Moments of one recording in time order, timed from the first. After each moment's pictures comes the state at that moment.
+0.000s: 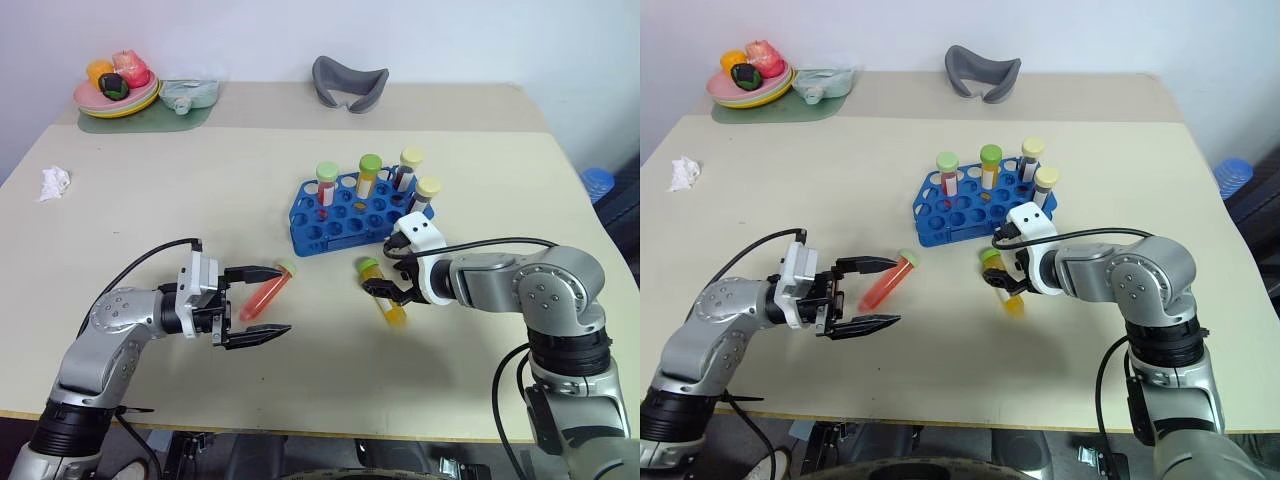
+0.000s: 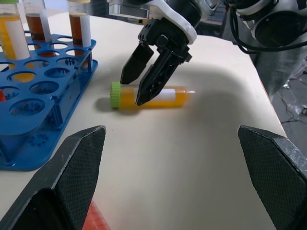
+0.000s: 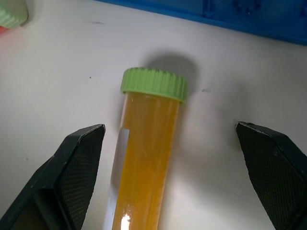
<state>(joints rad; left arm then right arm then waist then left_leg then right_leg) -0.09 0.67 0.02 -0.24 -0.57 0.20 -1.23 -0.56 -0.54 0.00 -0.38 0.95 1.60 -0.01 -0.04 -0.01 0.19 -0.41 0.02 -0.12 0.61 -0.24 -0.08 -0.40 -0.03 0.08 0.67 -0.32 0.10</state>
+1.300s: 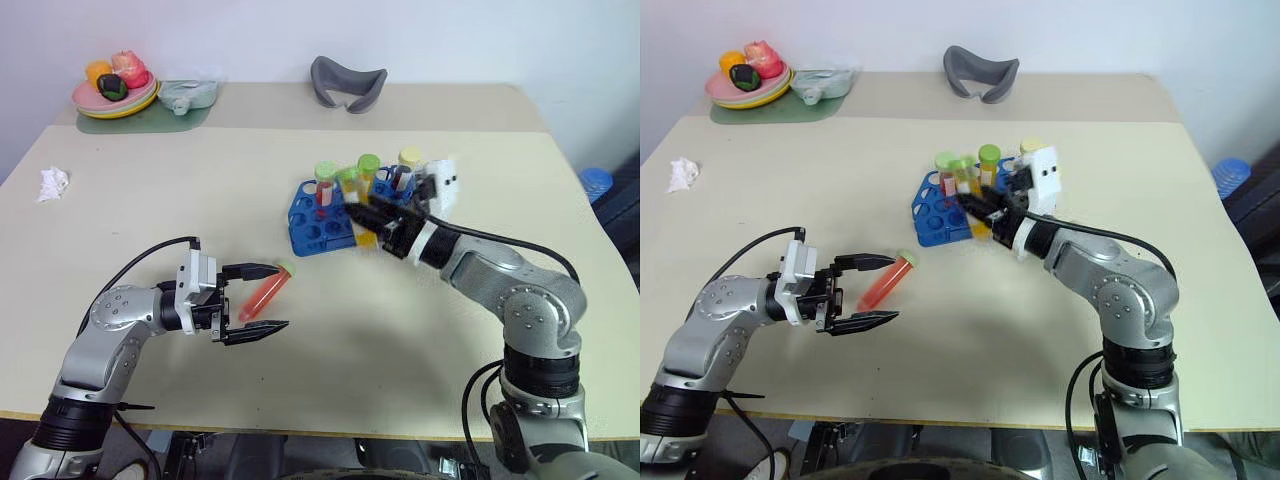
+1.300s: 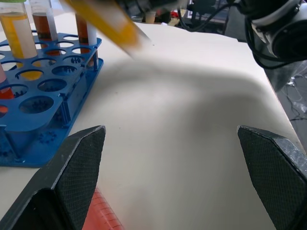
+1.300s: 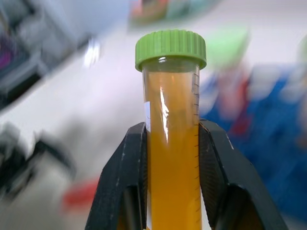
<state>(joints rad) -0.11 0.66 0.02 -0.20 -0.56 0.17 -1.23 -0.47 -0.31 -0.10 -0.42 0.77 0.87 0.30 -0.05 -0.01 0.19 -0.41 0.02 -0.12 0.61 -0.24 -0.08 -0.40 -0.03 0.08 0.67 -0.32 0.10</state>
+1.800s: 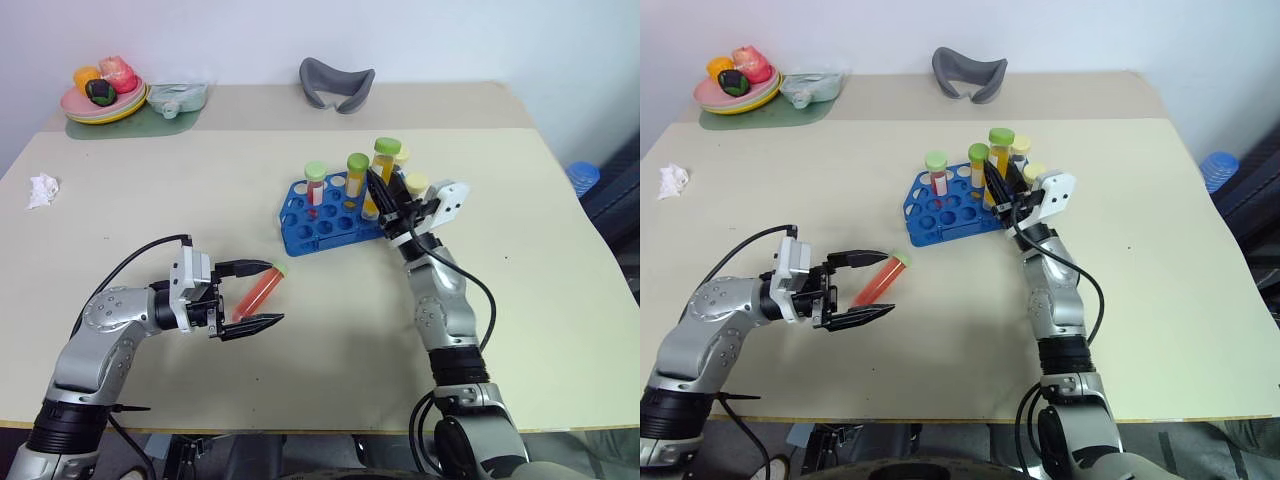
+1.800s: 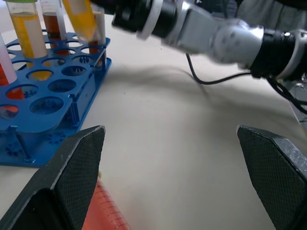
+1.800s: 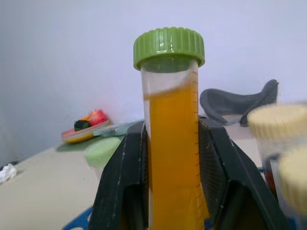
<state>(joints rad) -0.09 0.67 0.06 -0.21 -0.56 0.19 -1.20 -0.47 0.00 -0.09 0.29 0.40 -0.24 0.51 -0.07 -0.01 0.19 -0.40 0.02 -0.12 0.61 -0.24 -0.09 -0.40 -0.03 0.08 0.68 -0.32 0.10</state>
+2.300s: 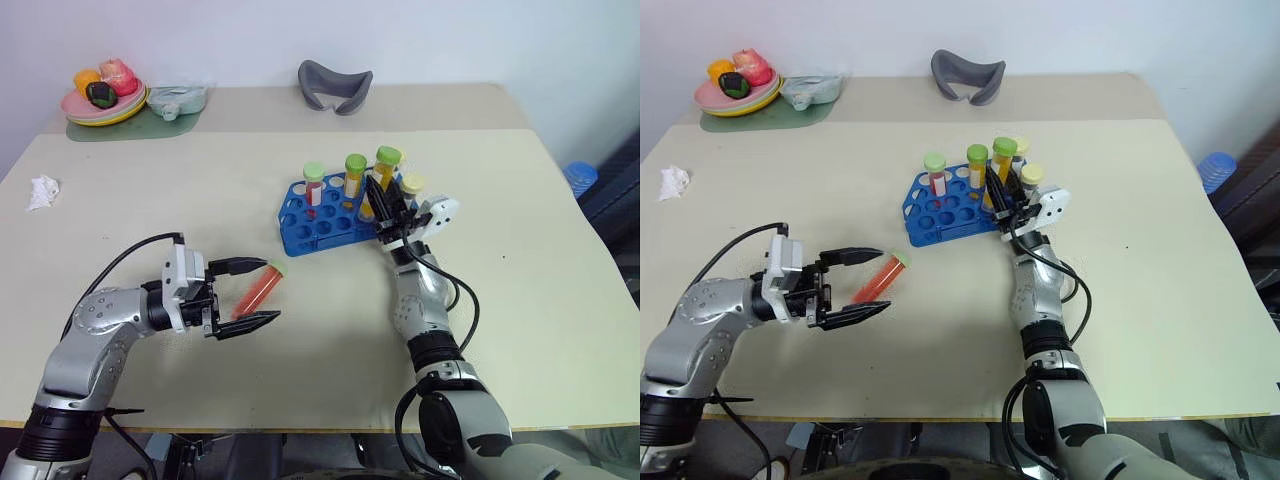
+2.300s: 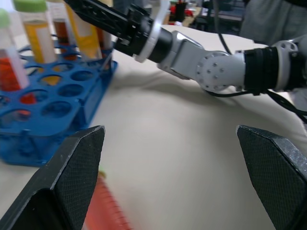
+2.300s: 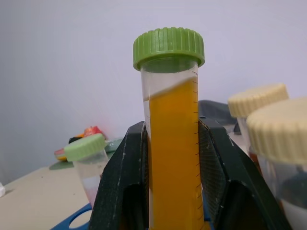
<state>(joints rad) -0.07 0.68 0.10 -0.26 -0.58 0.22 -1.15 -0.59 0.06 -0.18 0.66 0.42 -0.53 0.66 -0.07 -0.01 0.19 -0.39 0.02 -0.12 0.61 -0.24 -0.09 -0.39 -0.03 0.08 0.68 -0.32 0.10</state>
